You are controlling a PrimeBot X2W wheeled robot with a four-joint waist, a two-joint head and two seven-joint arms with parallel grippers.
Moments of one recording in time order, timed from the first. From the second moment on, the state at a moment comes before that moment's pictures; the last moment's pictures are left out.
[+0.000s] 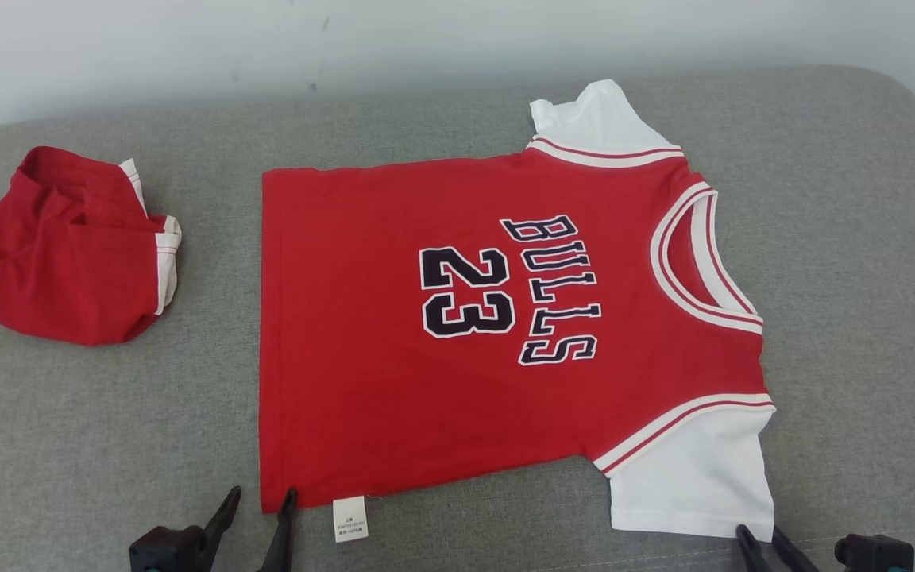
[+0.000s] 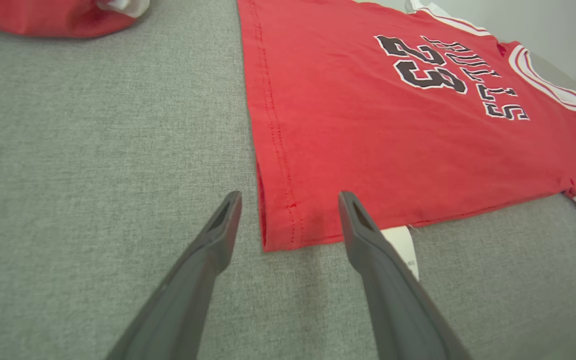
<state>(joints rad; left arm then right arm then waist) -0.08 0.30 -0.46 0.36 -0.65 0.06 -0.23 -0.07 -0.33 0.46 0.52 0.69 0.02 -0.19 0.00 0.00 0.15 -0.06</state>
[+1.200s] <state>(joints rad) -0.15 0.28 -0.49 0.52 -0.64 0.01 -0.17 -0.15 -0.29 0.46 0.60 0.69 0.08 -0.23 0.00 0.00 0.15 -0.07</state>
